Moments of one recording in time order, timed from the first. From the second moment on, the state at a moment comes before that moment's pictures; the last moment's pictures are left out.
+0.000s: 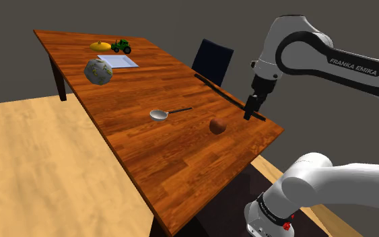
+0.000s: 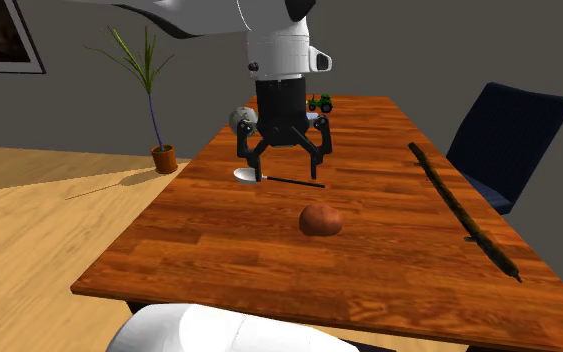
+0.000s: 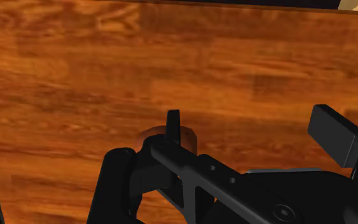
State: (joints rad) arm 0.00 -0.80 0.06 -2.44 -0.04 1.52 -0.13
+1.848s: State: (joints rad) arm 0.19 0.06 -0.08 -2.07 -0.16 2.17 -1.15
